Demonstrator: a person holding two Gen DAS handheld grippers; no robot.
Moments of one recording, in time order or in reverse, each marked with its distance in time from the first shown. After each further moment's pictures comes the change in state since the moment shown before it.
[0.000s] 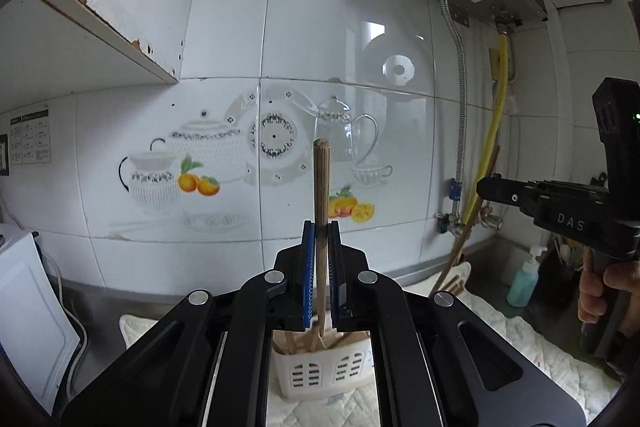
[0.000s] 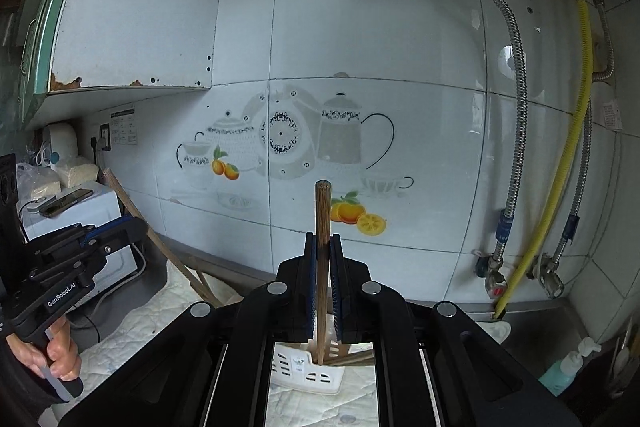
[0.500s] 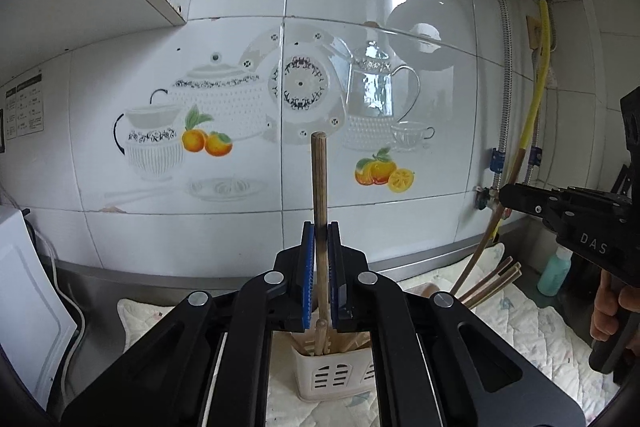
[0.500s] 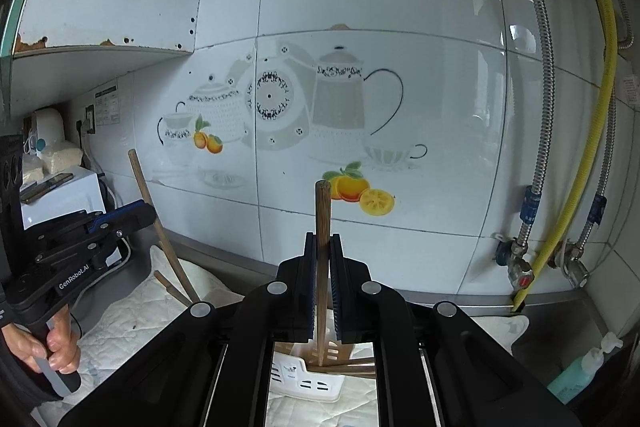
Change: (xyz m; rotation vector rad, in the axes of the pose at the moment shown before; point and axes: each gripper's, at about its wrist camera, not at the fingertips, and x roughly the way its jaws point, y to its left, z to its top) left arm 0.062 0.025 -0.027 -0.023 0.120 0.061; right arm 0.064 -0.002 -0.035 -0.005 0.073 -0.011
